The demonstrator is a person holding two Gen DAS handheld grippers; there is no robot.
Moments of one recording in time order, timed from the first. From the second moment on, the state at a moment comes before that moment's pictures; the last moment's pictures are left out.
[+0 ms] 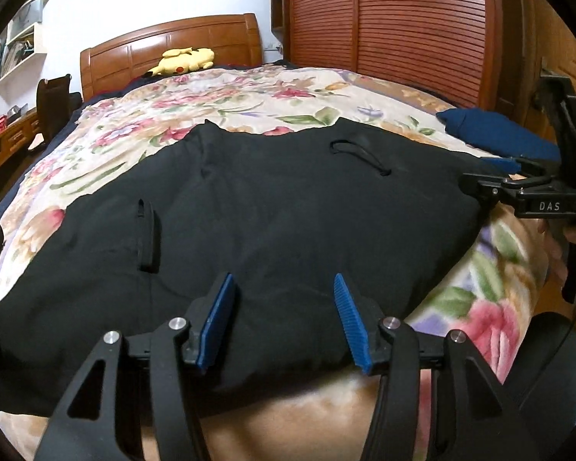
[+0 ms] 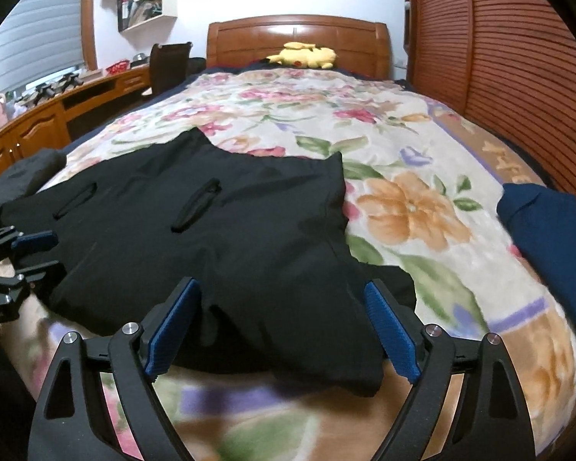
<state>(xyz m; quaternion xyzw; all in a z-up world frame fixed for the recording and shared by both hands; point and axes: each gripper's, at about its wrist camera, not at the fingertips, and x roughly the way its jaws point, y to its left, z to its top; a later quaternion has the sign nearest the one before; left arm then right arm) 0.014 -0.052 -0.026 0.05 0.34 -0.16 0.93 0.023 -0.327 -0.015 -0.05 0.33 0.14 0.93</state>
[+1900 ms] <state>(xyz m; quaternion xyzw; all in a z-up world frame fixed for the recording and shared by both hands) -0.023 0.027 0.022 0.00 0.27 -0.13 0.95 0.012 -0.233 0.090 -0.08 0.23 0.22 0.94</state>
